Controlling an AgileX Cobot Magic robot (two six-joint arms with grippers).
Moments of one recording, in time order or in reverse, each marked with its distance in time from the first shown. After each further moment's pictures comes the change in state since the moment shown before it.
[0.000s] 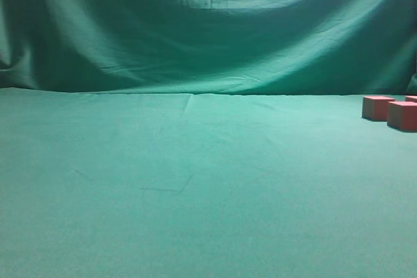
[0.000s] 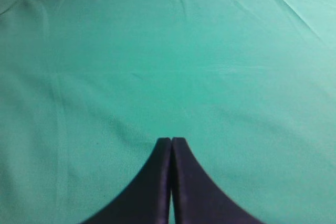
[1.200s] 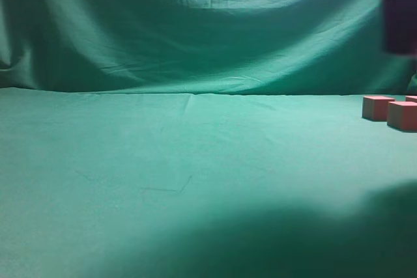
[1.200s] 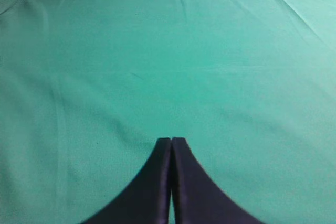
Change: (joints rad) left arm 0.000 0.000 0.000 0.000 0.000 0.000; right arm 0.196 0.038 -0.433 0.128 0.398 -0.196
